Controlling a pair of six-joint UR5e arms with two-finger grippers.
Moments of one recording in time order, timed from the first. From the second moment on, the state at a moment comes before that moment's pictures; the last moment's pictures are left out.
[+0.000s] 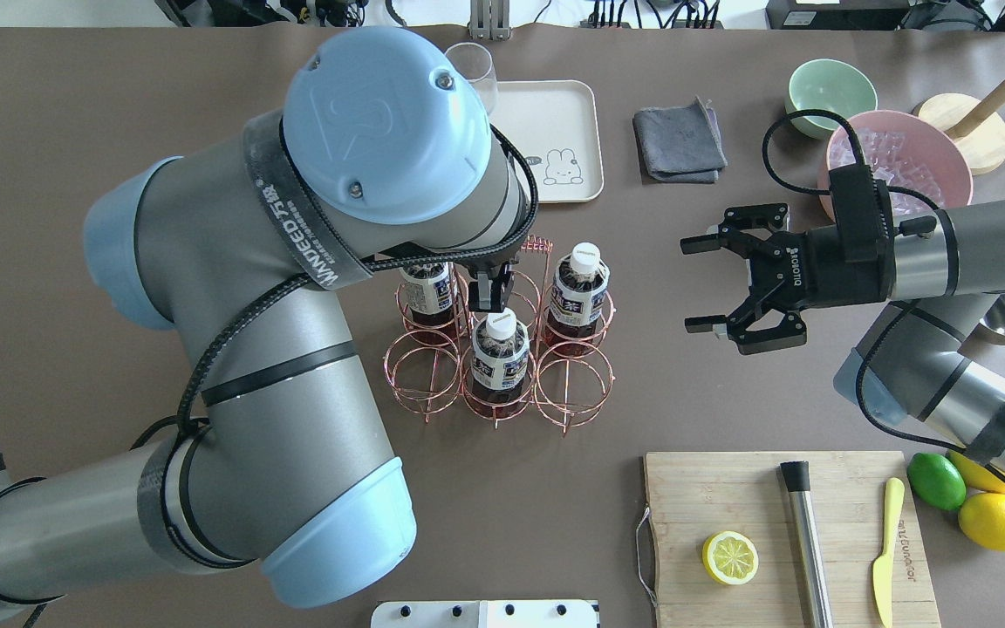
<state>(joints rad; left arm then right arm) -0.52 -2.53 -1.90 -1.30 -1.69 -2.75 0.80 -1.30 1.52 0.22 2.25 0.43</state>
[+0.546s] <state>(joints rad) -0.52 -2.53 -1.90 -1.30 -1.69 -2.75 0.79 -1.20 1.52 0.13 2.23 0.46</state>
